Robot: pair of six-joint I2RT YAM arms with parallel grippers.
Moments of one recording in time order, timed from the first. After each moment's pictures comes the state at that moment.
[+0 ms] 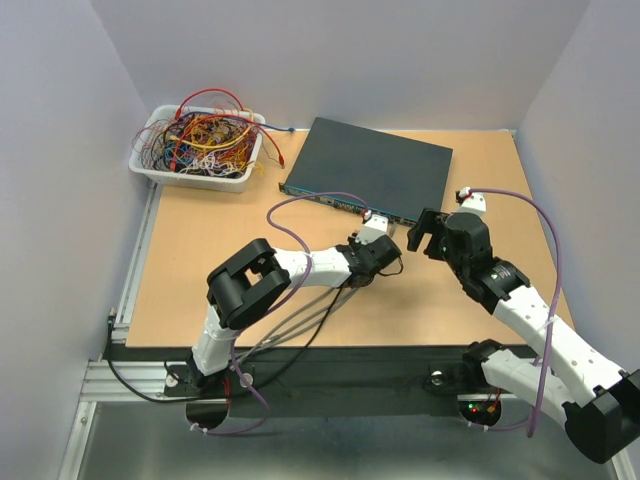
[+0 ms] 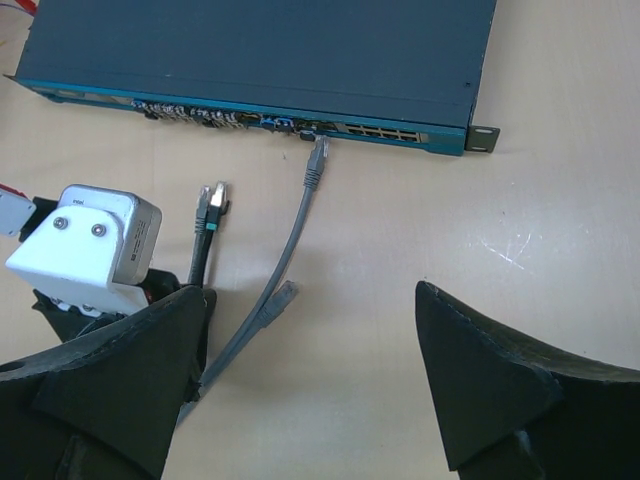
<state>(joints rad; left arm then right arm) -1.07 2.01 1.30 -0.26 -0.63 -0.55 0.47 0.89 0.71 -0.32 0.34 0.52</state>
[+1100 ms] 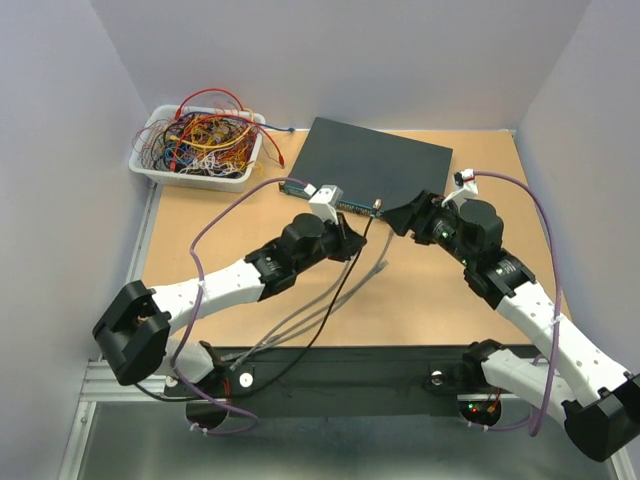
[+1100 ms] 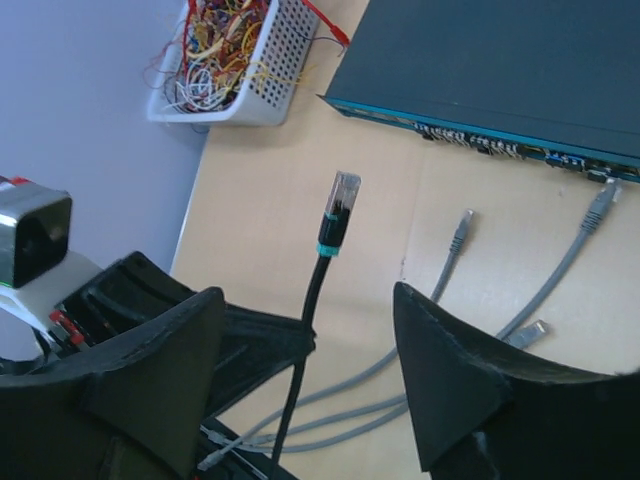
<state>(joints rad) -0.92 1.36 0.86 0.21 -0.06 -0.66 0.47 0.90 0.80 -0.12 -0.06 0.72</state>
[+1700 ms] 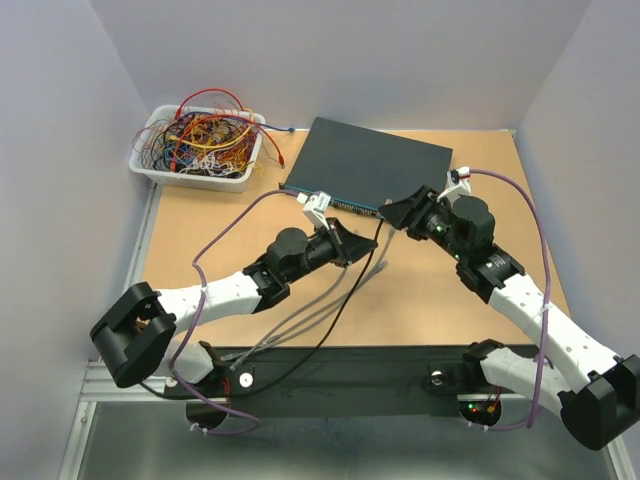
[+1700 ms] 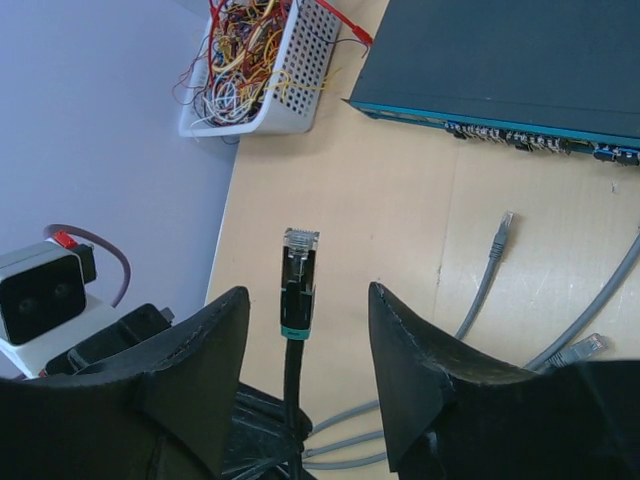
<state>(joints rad) -0.91 1.33 0.67 0.64 0.10 -0.89 0.47 0.97 0.78 0.00 -0.11 0.85</state>
